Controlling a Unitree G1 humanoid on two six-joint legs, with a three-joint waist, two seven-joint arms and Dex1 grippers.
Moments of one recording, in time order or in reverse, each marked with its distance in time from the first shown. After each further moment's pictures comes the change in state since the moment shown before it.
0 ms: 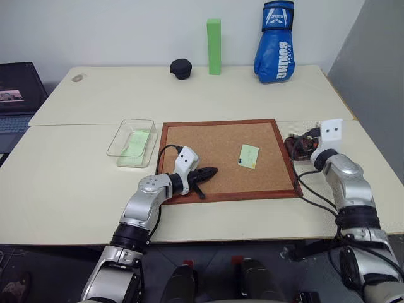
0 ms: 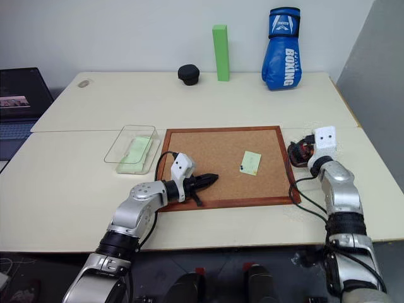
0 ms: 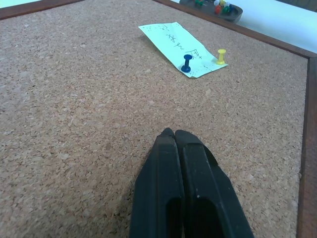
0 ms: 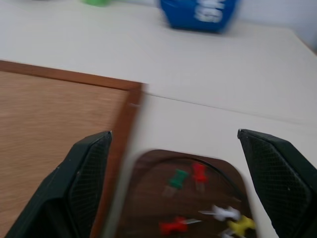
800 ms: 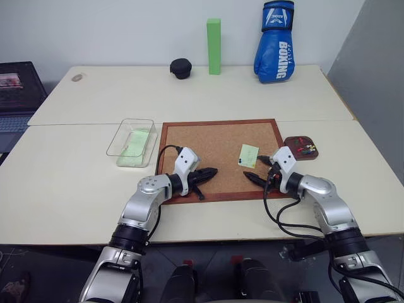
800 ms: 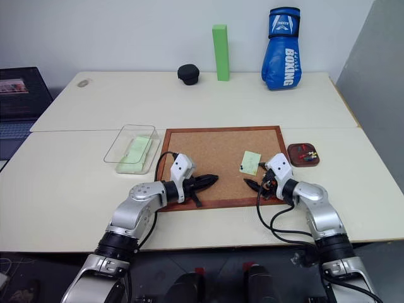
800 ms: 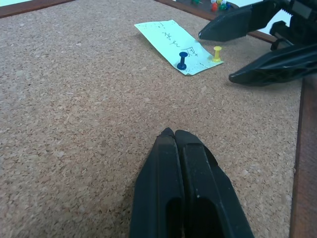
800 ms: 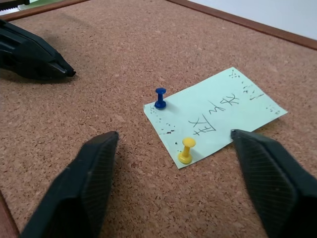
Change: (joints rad) left arm 0.009 0.011 -0.009 -0.018 -0.001 0.004 -0.005; right arm 0.100 0.050 0.209 -0.071 0.000 -0.004 0.236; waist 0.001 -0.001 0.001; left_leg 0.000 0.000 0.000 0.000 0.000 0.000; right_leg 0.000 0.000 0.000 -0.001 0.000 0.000
